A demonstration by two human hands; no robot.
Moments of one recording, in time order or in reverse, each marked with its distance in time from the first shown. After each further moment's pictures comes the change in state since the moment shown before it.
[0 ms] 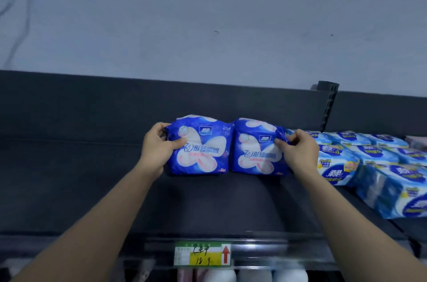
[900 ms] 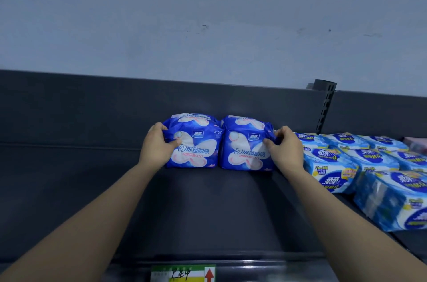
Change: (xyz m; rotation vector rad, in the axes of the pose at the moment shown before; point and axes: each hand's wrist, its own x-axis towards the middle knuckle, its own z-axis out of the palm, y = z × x) left_hand 0.046 -0.029 0.030 0.681 0.014 0.096; right_hand 0.033 0.013 0.024 -0.157 -0.113 -0.051
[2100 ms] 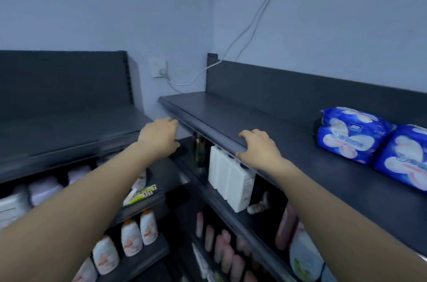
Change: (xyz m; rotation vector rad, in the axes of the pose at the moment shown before) left_hand -0.333 0.007 -0.293 1.195 0.122 -0.463; right_hand -0.273 -0.190 0.030 -0.094 -0.899 -1.044
